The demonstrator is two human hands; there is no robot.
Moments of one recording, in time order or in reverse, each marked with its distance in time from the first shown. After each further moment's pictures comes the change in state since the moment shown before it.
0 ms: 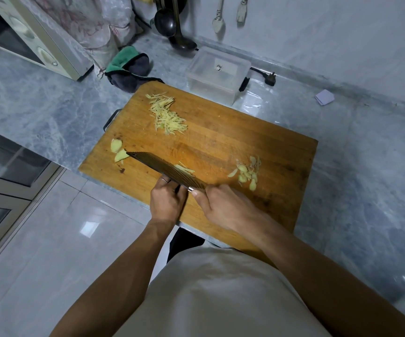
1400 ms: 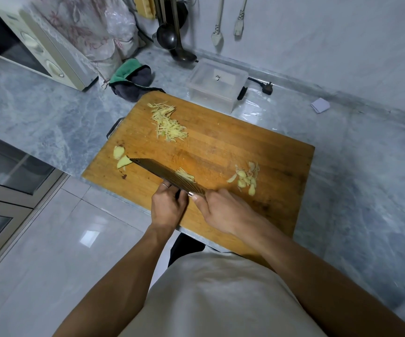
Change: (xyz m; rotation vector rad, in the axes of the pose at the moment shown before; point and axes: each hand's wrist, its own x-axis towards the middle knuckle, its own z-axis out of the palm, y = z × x) left_hand 0.000 0.000 -0.001 0.020 -0.021 0.011; right_hand -0.002 -0.002 -0.001 -0.008 -0.003 0.031
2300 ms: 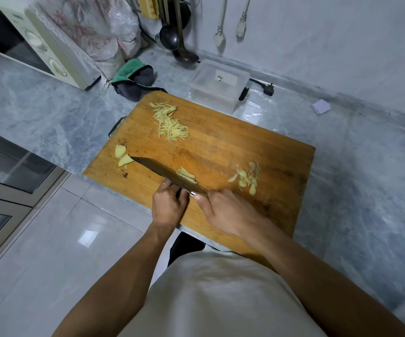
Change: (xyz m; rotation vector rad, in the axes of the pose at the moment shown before) left_hand 0.000 -0.004 0.002 0.020 0.049 0.026; right_hand -0.005 0.003 0.002 0.013 0.034 -0.033
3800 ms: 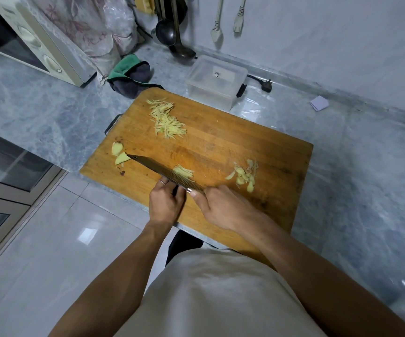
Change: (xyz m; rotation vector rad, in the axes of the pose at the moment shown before) left_hand 0.000 0.007 -0.005 -0.059 0.023 -0.005; right_hand 0.004 0.000 -0.003 0.000 -0.023 0.003
